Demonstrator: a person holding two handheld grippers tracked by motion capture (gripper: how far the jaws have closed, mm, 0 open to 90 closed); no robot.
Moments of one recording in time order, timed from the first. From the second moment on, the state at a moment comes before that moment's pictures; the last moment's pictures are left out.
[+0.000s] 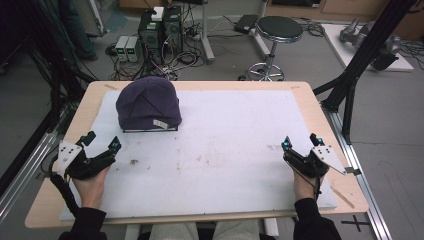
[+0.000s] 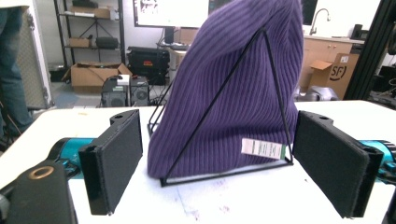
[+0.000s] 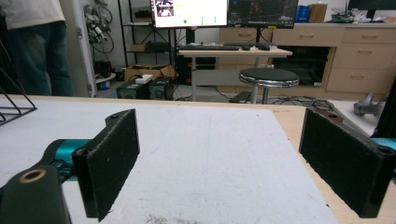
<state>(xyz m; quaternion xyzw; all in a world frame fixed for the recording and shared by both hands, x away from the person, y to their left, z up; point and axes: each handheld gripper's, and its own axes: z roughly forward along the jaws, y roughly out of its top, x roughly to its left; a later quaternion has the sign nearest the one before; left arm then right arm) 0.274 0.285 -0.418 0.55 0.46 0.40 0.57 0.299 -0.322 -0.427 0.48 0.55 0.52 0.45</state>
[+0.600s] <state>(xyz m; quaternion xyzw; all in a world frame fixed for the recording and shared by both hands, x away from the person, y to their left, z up) 0.269 0.288 -0.429 0.55 0.47 0.40 0.56 0.299 -0.318 -0.431 0.48 0.55 0.52 0.44</state>
